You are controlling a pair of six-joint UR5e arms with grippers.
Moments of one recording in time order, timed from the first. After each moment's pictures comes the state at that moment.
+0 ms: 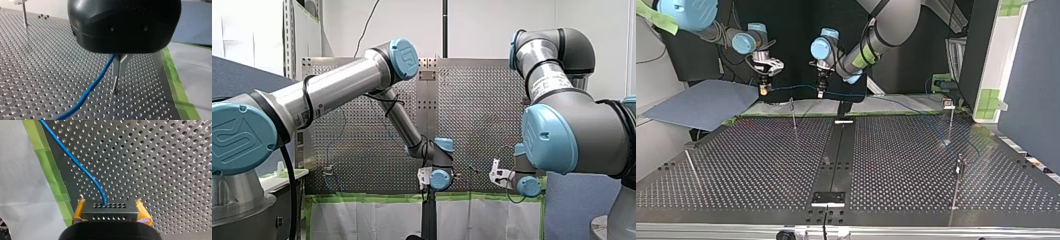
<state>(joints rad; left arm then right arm) -0.76 -2.64 -1.38 -2.38 -2.07 -1.73 1.70 -0.64 1.90 -1.11 1.37 1.78</state>
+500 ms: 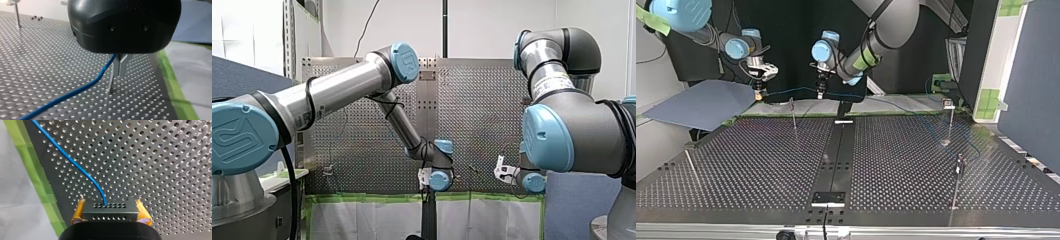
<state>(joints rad) -0.75 -2.67 -1.34 -2.39 -2.03 -1.70 1.66 -0.64 1.84 -1.09 1.32 1.79</state>
